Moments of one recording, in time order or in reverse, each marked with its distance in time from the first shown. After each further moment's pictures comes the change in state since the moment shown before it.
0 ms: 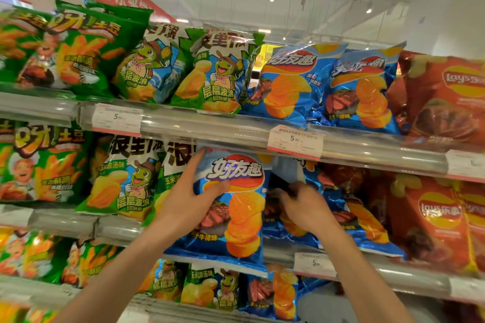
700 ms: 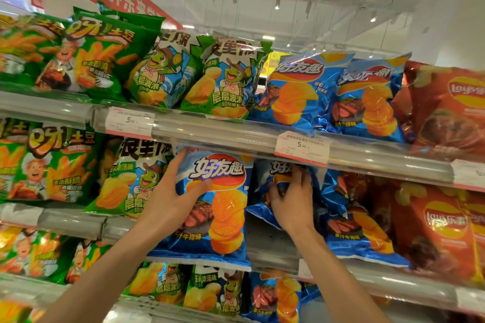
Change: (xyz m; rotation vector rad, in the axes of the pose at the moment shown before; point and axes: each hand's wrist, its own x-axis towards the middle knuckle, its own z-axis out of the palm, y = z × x) left_hand -0.008 -0.005 -0.033 0.023 0.126 0.015; right_hand 0.025 -0.013 0.048 0.086 0.412 -0.139
